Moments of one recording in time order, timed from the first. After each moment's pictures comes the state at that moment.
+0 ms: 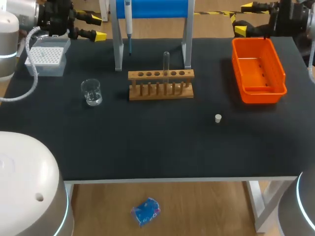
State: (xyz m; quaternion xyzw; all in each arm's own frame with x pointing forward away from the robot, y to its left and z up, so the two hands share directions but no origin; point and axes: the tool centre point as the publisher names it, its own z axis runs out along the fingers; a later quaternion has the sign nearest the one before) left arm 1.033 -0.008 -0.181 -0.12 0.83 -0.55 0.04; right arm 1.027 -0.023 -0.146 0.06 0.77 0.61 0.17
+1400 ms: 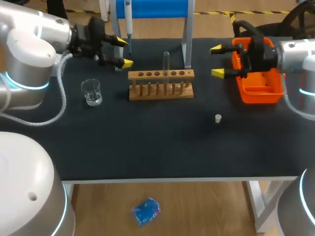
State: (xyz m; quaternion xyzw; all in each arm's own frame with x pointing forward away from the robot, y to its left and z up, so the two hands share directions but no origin) left arm 0.975 -0.091 -0.232 -0.09 0.86 -0.50 0.09; right arm 0.946 0.060 -0.244 -0.02 0.74 0.67 0.05
